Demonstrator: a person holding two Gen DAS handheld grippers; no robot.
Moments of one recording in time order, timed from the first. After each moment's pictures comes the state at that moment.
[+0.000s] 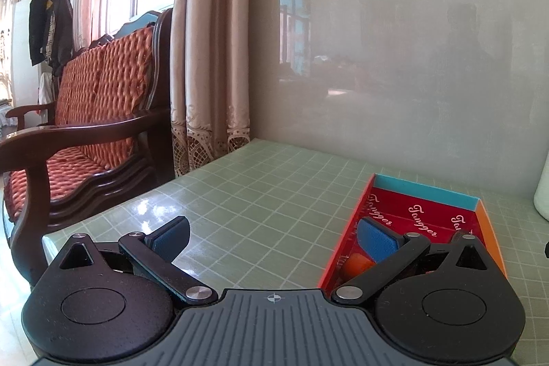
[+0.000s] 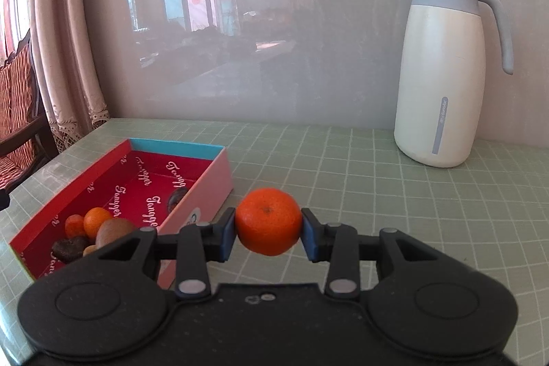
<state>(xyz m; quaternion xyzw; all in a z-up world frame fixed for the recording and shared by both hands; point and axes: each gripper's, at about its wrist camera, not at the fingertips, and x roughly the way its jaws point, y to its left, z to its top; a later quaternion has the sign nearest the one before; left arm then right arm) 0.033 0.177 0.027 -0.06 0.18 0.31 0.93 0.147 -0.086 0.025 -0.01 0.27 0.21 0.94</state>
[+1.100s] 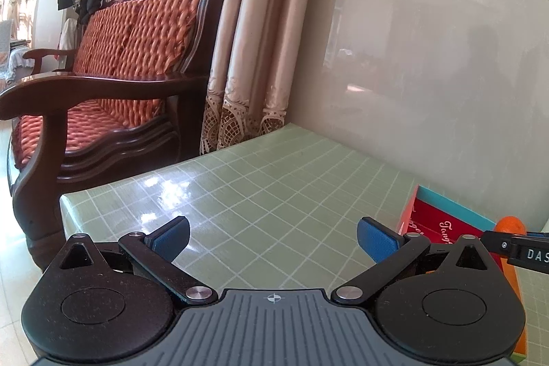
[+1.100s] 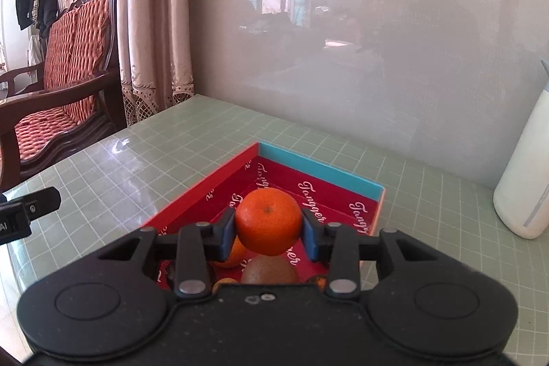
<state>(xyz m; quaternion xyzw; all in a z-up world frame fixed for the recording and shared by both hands) -0.001 0.239 0.019 -0.16 0.18 0.33 0.91 0.125 0.060 0.053 -0.11 0.27 0.30 0.91</state>
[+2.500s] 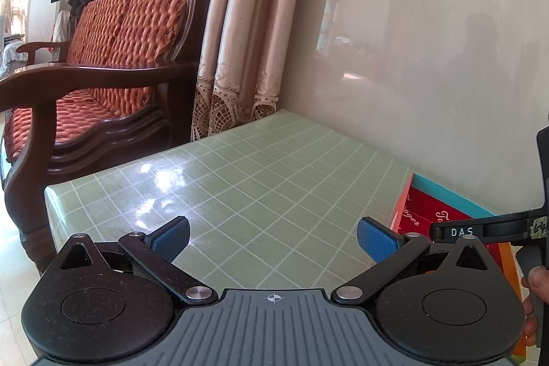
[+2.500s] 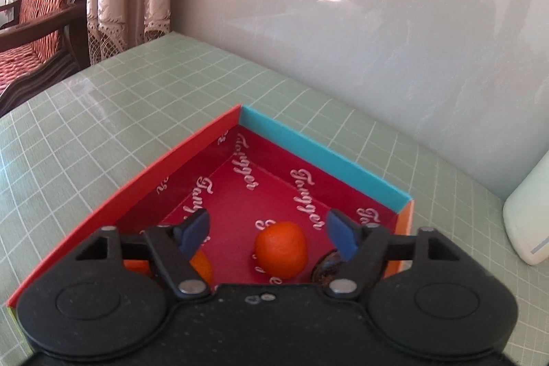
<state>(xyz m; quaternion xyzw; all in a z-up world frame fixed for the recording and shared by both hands) 0.016 0.236 0.014 -0.16 0.20 0.32 0.91 0.185 0.113 0.024 -0.20 0.33 0.25 0.89</state>
